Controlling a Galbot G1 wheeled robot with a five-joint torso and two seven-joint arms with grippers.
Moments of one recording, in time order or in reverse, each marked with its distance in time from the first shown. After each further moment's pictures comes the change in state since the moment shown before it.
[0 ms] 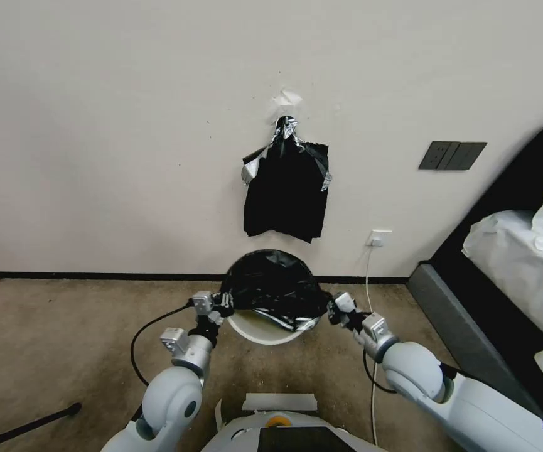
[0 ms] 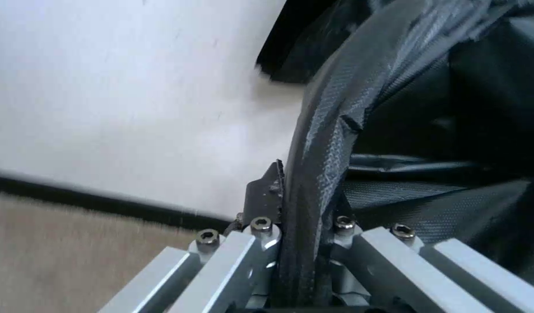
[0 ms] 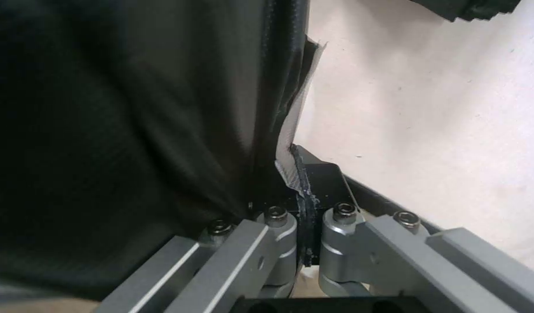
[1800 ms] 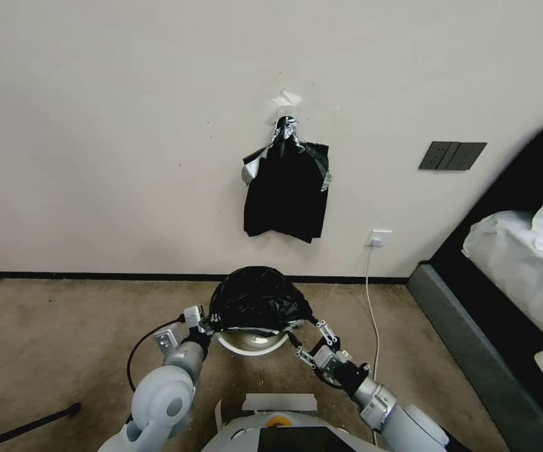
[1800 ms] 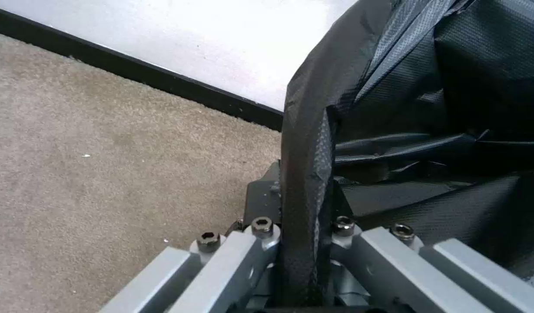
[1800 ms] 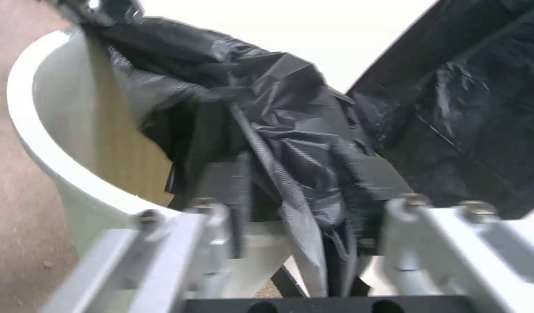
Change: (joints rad) left arm -0.007 -0.005 -0.032 -0.034 -0.199 0.269 -0.258; right arm -0.319 0.142 0.111 0.012 -0.816 0.432 -0.197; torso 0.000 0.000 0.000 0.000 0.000
